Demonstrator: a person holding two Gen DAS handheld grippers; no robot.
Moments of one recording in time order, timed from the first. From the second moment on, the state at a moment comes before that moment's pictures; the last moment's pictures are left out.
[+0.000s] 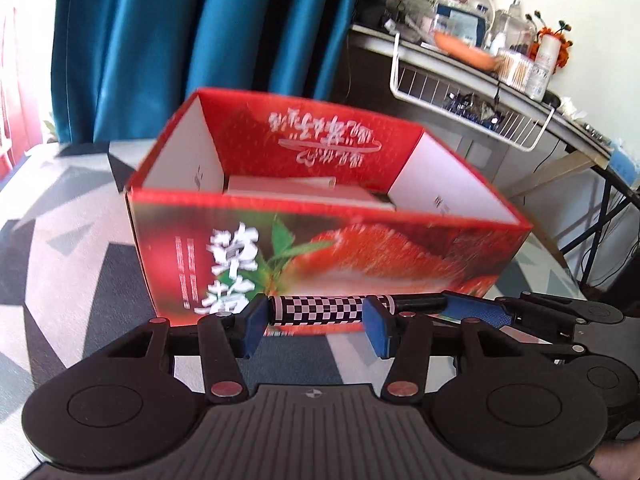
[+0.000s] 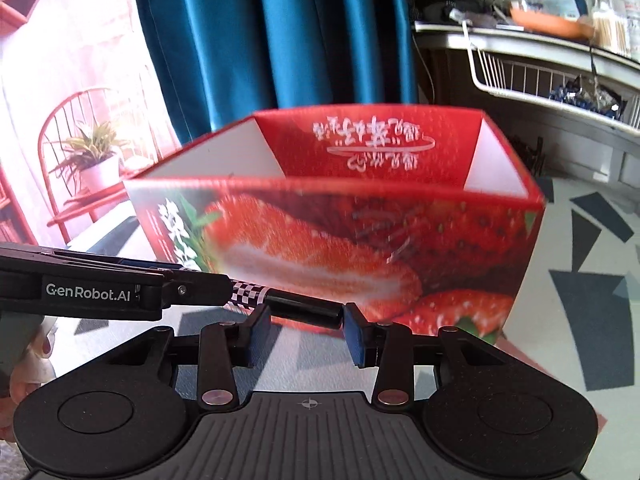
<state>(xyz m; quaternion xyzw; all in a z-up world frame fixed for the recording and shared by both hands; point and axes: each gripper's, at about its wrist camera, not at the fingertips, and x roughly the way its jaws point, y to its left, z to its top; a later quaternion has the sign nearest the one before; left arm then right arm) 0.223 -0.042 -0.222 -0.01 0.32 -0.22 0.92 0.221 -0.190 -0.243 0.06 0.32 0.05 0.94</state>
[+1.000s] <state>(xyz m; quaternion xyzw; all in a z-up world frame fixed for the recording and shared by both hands) 0.299 -0.065 -0.195 -0.05 0.31 -0.24 0.92 0.296 -0.210 -0.201 0.04 0.30 0.03 0.95</state>
